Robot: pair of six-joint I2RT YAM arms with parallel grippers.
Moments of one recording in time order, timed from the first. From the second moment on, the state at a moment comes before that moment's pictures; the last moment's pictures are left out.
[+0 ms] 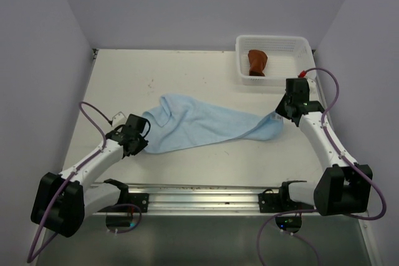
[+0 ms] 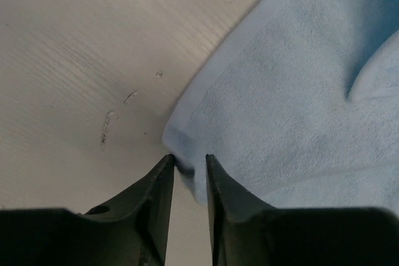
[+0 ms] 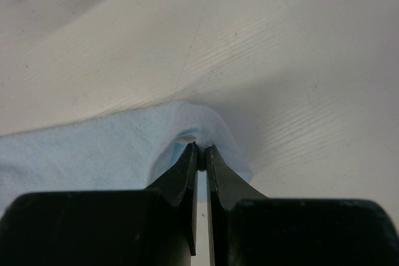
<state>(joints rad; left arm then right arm) -0.34 1.10 0.53 -0.58 -0.37 -1.04 0.07 1.26 0.97 -0.58 0.27 0.54</state>
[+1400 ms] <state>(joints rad) 0.34 1.28 1.39 -0.63 0.18 -0.86 0.07 1.01 1.47 -0.82 -0.10 0.26</state>
